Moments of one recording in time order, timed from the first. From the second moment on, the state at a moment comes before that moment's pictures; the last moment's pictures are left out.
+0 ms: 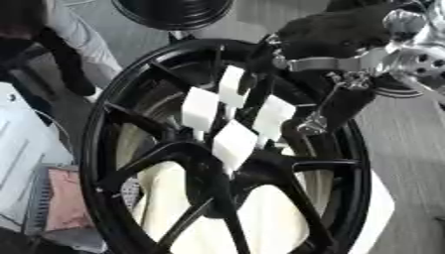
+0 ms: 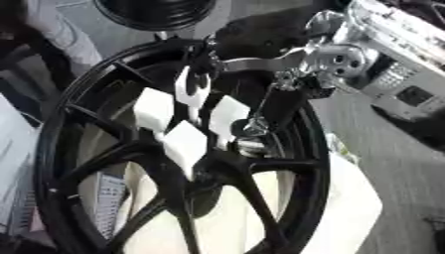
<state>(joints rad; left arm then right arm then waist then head) -0.23 0.51 -0.08 -1.98 0.20 -0.47 0.13 -0.98 -0.93 0.65 -1.96 0.37 0.05 0.64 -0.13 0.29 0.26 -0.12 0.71</state>
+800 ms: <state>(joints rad) -0.23 0.51 -0.08 -1.98 0.19 -0.47 0.14 -0.94 -0.96 0.62 -1.95 0.37 0.03 0.60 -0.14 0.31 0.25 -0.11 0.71</state>
